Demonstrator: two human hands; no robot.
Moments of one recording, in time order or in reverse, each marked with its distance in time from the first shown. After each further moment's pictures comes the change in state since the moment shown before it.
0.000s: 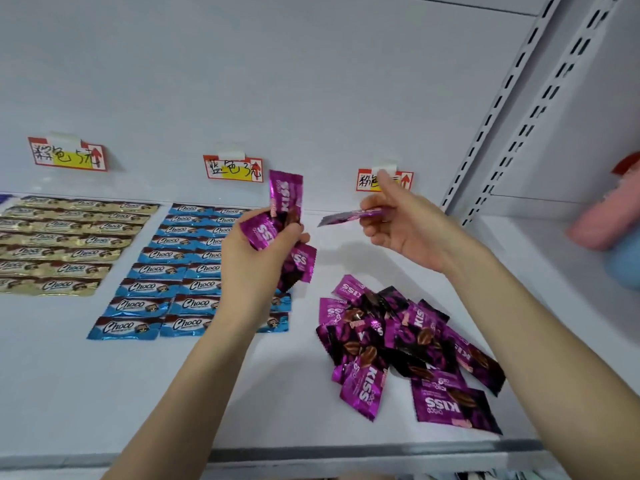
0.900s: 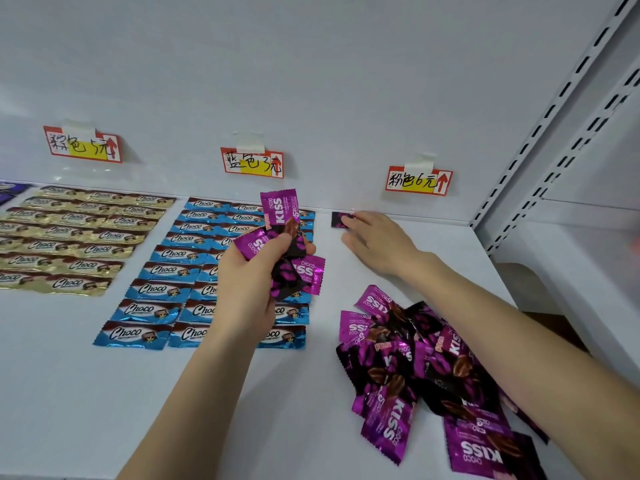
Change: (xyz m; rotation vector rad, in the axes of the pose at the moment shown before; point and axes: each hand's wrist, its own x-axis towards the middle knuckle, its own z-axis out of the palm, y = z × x) left_hand 0.017 -0.010 -0.014 -0.222 0.131 -0.401; right_hand 0.105 0.085 -0.011 -1.510 0.017 -0.264
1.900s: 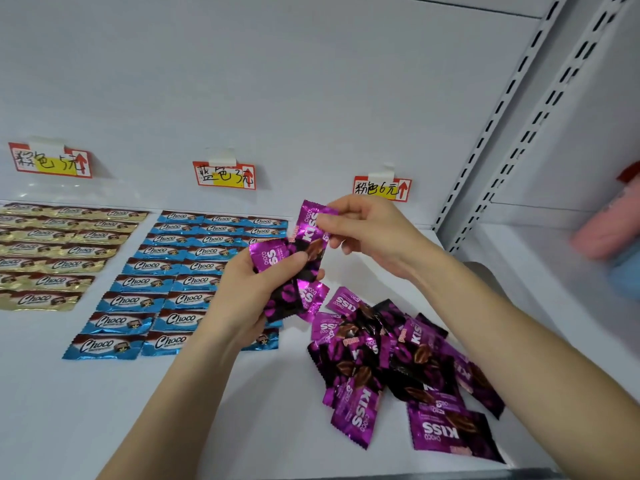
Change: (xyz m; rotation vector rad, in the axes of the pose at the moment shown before) left_hand -0.013 -0.005 0.008 0.071 -0.396 0.019; right_hand -0.065 -0.051 -0.090 1.210 0.018 0.087
